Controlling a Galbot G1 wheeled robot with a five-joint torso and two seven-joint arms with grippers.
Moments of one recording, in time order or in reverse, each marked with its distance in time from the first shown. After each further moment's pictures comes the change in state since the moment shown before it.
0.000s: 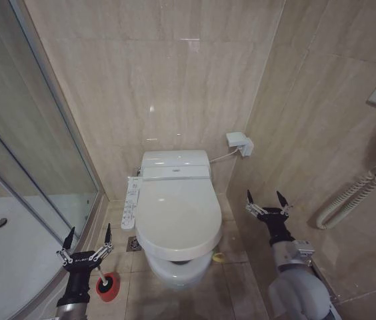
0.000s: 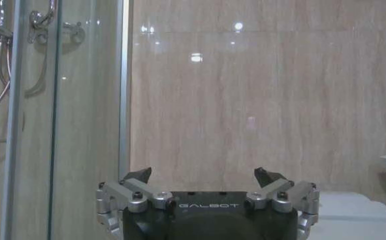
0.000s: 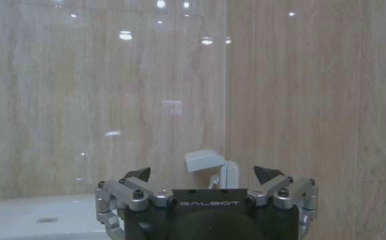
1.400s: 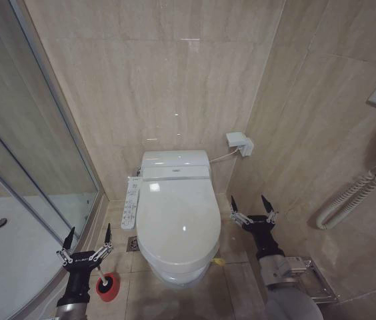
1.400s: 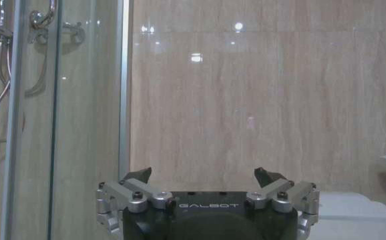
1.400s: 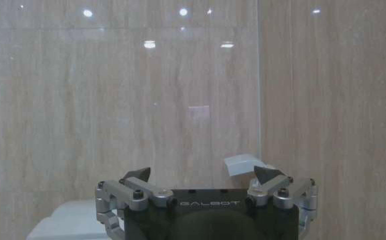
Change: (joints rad) left arm 0.000 0.000 0.000 0.000 0.000 0.000 0.000; right arm -0.110 0.087 -0.115 0.125 -0.116 0.022 -0.029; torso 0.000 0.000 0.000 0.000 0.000
